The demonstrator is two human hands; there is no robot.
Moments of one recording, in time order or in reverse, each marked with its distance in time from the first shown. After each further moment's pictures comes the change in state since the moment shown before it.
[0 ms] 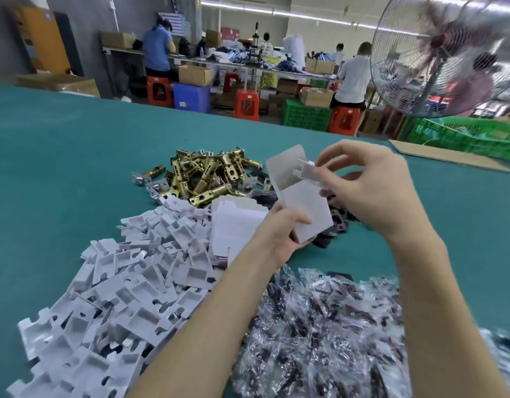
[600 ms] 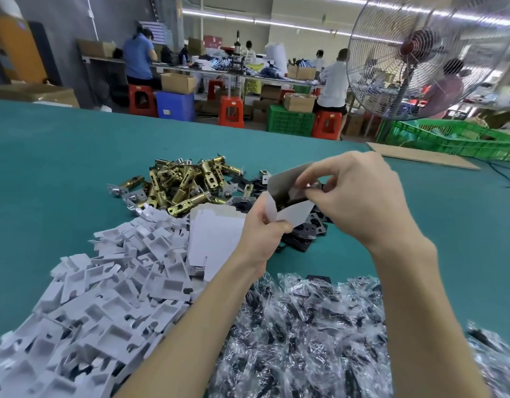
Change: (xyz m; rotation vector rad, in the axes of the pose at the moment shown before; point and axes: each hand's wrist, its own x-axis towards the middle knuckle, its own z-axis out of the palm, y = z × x) left_hand 0.007 -0.015 -0.004 0.380 -0.001 0.416; right_hand -0.006 0.003 -0.018 -0.474 0.053 -0.092
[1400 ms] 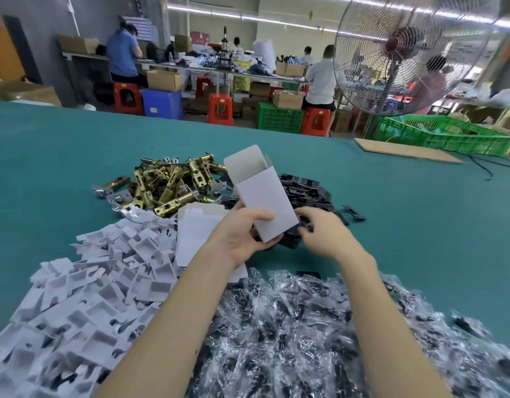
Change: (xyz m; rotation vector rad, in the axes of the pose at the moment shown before) left_hand 0.005 0.023 -0.012 -0.435 -0.032 -0.486; right_hand -0.017 0.084 0.093 0.009 -0.505 0.316
